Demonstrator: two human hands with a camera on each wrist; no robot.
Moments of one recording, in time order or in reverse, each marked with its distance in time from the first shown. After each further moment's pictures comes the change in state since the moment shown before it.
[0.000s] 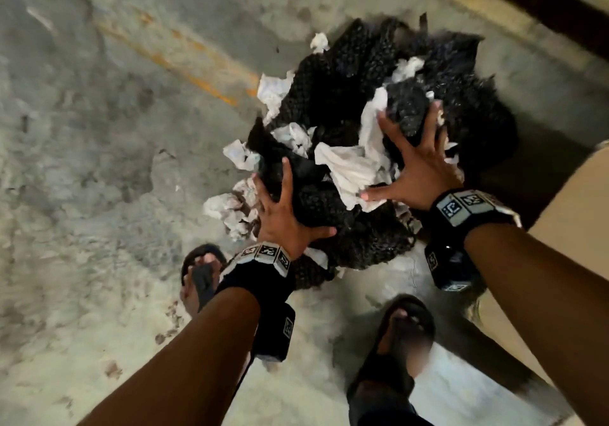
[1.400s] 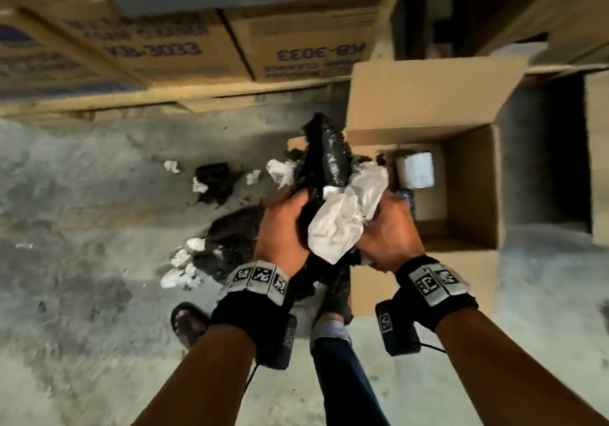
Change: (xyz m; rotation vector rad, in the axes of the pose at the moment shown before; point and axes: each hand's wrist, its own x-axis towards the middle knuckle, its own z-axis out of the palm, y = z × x) left_hand -0.303 0.298 0.020 0.010 -0.214 0.952; right_hand -0.402 0.109 -0.151 0.790 0.627 0.146
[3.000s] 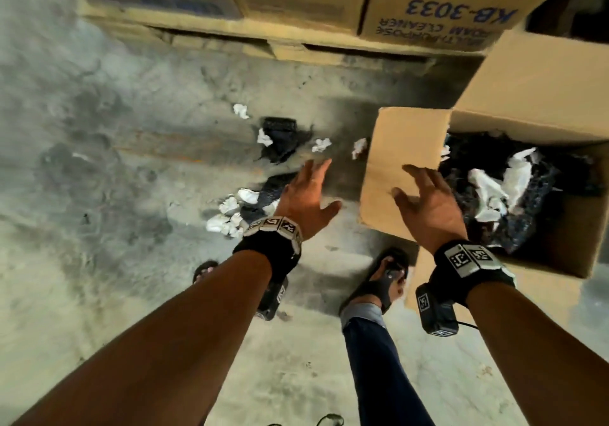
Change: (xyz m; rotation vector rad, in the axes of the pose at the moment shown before) left_hand -0.044 -0.165 -0.057 0.288 -0.117 -0.313; right_hand 0.024 0.026 0.114 -0.372 -0.085 0.049
